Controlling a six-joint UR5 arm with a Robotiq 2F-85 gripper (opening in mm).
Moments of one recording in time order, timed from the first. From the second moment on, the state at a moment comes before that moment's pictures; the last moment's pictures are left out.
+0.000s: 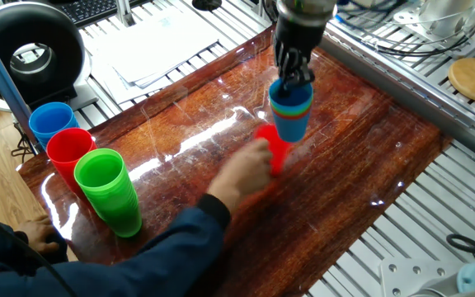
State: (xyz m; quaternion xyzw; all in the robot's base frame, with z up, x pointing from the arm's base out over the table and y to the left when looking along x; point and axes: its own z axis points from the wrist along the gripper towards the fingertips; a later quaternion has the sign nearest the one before) arm 0.465 -0.006 0.213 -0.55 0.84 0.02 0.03
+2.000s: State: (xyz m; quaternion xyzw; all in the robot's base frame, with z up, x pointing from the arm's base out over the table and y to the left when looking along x) arm 0.425 -0.009 0.170 -0.53 0.85 0.03 0.06
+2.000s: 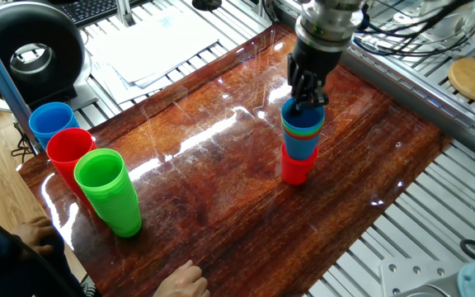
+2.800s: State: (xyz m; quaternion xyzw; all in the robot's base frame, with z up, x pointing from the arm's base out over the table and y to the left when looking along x) arm 0.422 -0.010 0.157 -0.55 0.83 0.03 0.07
